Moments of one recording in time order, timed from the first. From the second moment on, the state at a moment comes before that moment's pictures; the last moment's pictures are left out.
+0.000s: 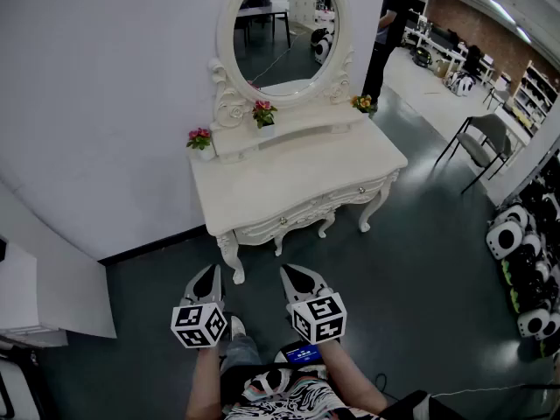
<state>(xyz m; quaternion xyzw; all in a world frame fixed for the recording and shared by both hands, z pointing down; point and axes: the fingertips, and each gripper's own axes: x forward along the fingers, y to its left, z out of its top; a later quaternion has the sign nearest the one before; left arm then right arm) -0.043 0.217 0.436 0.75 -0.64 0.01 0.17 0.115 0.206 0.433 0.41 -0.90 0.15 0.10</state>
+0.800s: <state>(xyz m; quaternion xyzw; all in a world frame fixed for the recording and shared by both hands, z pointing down) -0.047 0.186 0.448 0.74 -0.64 0.02 0.18 0.129 0.166 0.445 0.43 -0.88 0.16 0.11</state>
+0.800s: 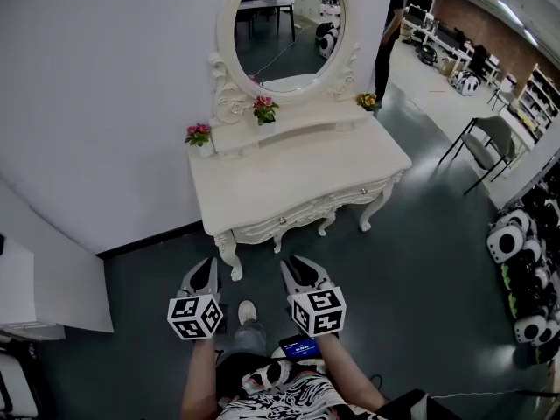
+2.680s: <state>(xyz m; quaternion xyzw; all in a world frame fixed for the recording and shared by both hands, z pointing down) -0.165 -0.219 0.584 0.76 -0.59 0.13 0.25 -0.063 -0.246 0.593 0.40 -0.85 0.20 0.27</state>
